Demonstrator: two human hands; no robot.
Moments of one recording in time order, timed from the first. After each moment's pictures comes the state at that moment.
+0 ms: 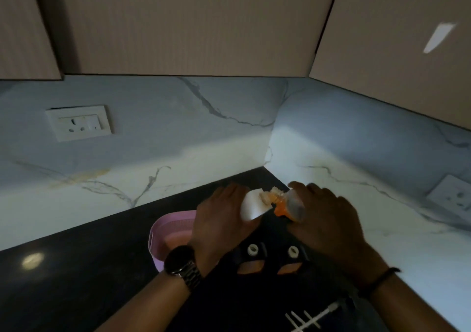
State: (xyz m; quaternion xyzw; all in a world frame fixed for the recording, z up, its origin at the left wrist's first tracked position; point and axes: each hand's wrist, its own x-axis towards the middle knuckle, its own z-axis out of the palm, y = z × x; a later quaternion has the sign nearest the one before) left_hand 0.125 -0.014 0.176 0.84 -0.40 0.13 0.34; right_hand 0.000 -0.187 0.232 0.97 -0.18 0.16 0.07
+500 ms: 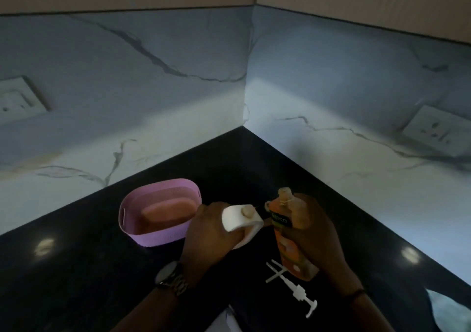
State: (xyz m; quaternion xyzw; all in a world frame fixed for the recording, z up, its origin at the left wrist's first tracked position) left_hand 0.076 -0.054 0.057 0.86 -0.36 -0.09 0.35; right_hand -0.083 -0.232 0.099 0.89 -0.31 0.11 -0.31
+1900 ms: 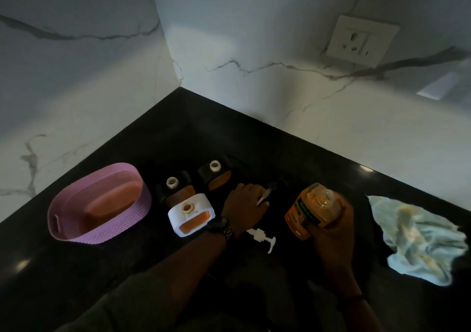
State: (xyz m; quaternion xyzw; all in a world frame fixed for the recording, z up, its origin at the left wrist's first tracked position) left_hand -0.024 -0.204 -0.023 0.77 -0.58 -0.20 0.17; right_hand -0.242 -0.241 -0.001 0.60 -0.52 0.40 -0.46
